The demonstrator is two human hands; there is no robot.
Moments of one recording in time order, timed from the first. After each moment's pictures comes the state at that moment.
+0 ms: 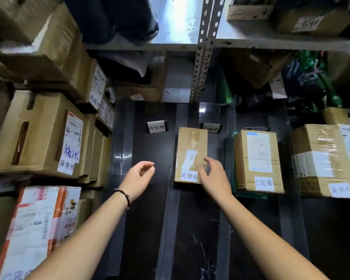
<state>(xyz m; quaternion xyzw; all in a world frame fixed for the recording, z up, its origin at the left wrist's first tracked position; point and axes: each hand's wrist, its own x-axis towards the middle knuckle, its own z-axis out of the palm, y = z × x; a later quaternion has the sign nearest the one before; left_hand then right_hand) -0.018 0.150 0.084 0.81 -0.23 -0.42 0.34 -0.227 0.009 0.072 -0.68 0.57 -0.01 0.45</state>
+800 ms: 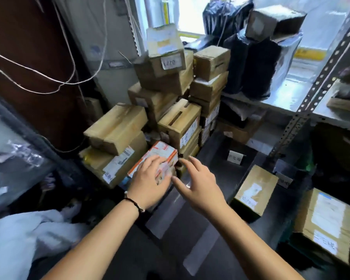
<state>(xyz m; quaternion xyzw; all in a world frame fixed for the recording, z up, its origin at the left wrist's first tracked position) -0.098 0.378 0.260 0.92 -0.24 -0.02 0.31 -0.178 0.215 0.261 -0.95 0.06 -0.07 0.31</state>
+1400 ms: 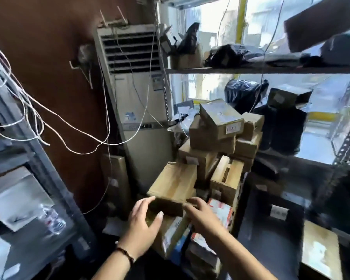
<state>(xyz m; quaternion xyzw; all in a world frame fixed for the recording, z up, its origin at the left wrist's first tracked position) 0.025 0.593 0.299 0.89 -0.21 0.02 0.41 -0.030 0.402 0.294 -0.75 0.23 -0.02 0.62</state>
